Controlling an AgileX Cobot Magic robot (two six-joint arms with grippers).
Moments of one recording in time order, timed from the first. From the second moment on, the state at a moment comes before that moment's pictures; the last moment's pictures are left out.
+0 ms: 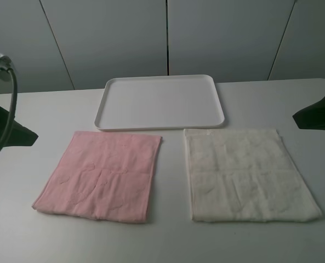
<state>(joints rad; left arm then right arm) -0.09 1.20 -0.73 -0.36 0.75 0.82 0.07 0.95 -0.74 0.36 0.92 -0.67</state>
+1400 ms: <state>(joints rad) -0.41 1.75 -0.73 0.27 0.81 0.91 0.94 1.63 -0.93 0.19 0.76 -0.73</state>
